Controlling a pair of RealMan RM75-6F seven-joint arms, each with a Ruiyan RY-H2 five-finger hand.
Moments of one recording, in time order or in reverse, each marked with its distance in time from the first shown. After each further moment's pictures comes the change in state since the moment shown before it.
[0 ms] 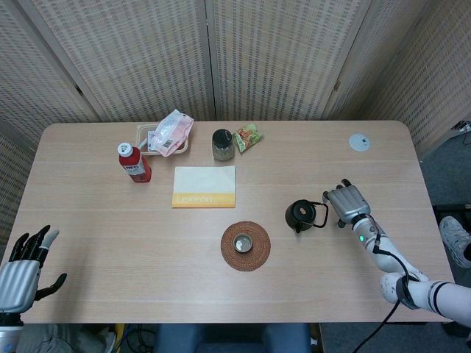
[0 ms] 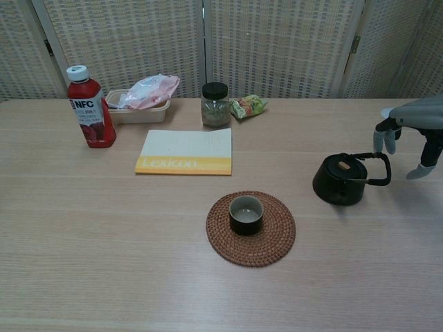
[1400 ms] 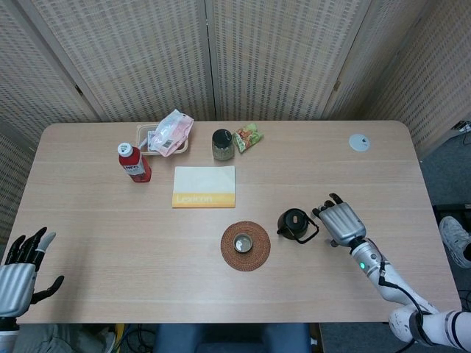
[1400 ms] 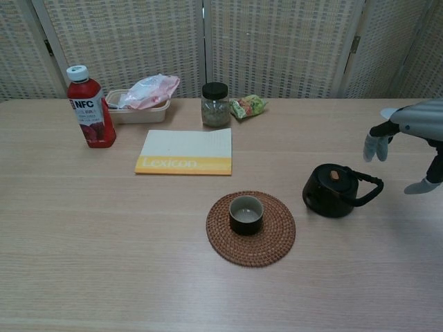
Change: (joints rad) left arm 0.016 0.008 0.010 0.008 0.025 0.029 -0.029; right arm -0.130 0.076 -0.028 -0.266 -0.247 0.223 0.012
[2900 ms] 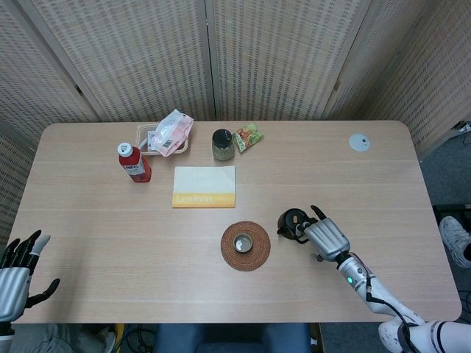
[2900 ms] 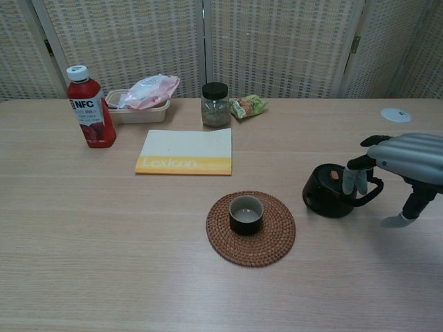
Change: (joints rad) left arm 0.022 0.001 0.006 0.022 0.008 0.021 -0.034; right arm -0.074 -0.137 0.004 0.092 -0.140 -0.006 0.052
